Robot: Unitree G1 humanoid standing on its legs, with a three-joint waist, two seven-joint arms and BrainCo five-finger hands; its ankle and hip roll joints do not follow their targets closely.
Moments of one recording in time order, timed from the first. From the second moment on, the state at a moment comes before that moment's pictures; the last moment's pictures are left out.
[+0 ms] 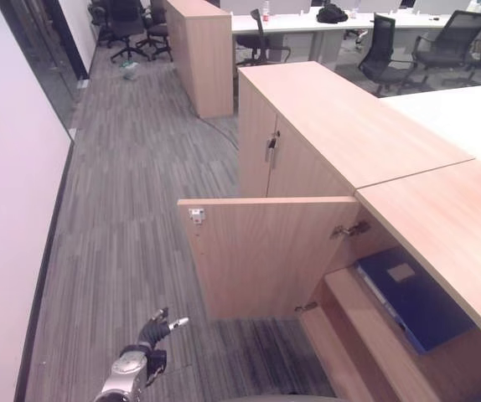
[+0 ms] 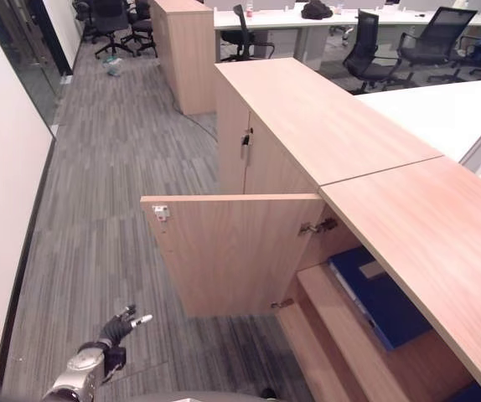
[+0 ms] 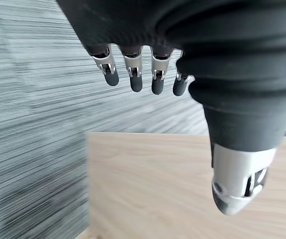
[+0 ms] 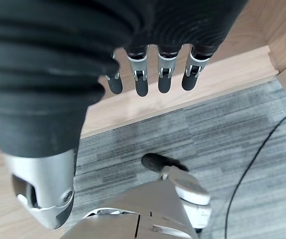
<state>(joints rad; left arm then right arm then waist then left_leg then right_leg) -0.06 0.35 -0.15 0.94 -0.34 -0.16 -0.05 0.09 -0.30 0.16 1.33 0.13 -0.05 0.02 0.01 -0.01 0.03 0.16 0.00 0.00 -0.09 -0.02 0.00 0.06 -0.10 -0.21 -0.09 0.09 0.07</state>
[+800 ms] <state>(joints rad) -0.37 0.56 -0.11 1.00 -0.43 -0.16 -0.03 0.08 -0.35 0.19 1.33 0.09 -0.03 0.05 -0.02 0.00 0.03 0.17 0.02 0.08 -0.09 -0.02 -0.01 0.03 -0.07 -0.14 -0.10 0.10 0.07</state>
